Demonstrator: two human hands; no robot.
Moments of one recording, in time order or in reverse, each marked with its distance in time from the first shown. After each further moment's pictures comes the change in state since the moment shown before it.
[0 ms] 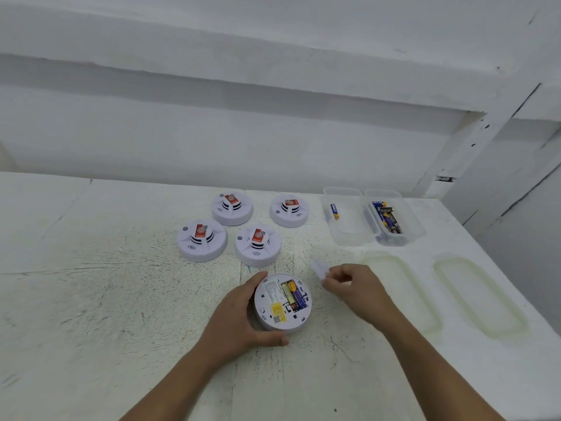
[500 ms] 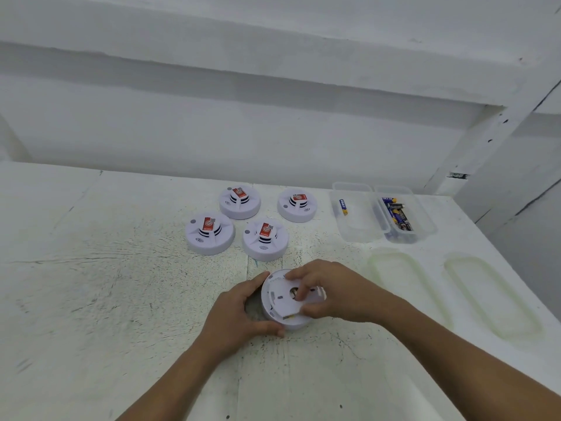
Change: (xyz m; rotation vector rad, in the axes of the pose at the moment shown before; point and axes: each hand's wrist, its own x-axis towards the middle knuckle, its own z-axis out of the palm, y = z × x) left_hand -0.005 -0.007 -0.006 -0.064 0.045 -0.054; right_hand -0.008 -0.047 0.003 -0.402 -0.465 -0.558
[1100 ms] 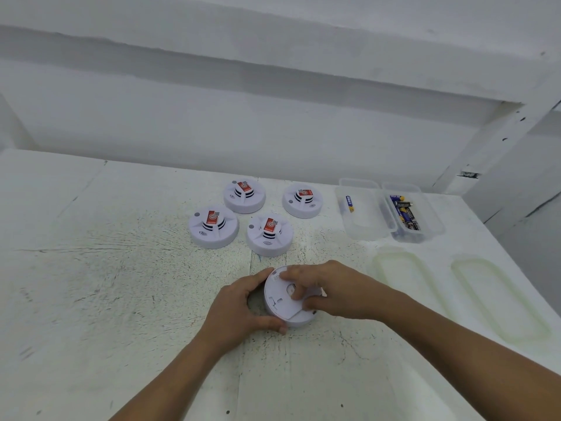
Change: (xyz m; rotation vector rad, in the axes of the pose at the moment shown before) left_hand 0.002 0.003 -0.001 0.019 0.020 0.011; right_hand 0.012 0.009 0.005 -0.001 -0.078 -0.109
